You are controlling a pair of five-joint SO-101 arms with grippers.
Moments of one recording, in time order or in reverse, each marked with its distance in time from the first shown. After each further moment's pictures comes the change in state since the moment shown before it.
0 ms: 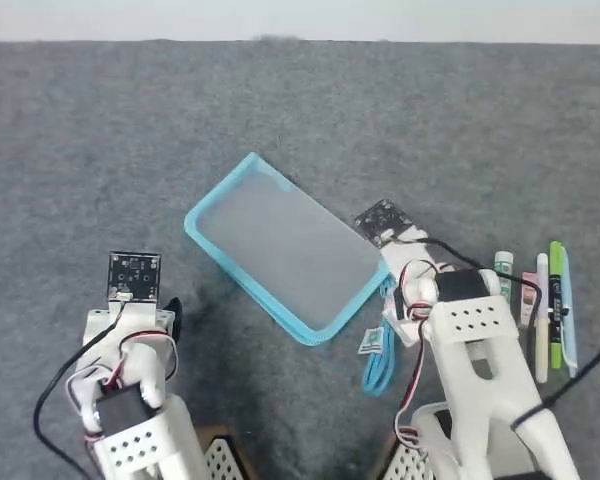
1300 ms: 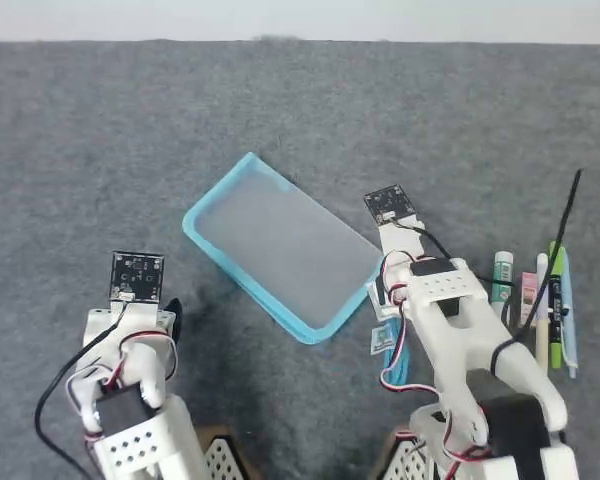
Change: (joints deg) left arm 0.0 0.0 0.0 0.0 -1.6; right arm -2.1 22.0 -0.1 -22.9 -16.0
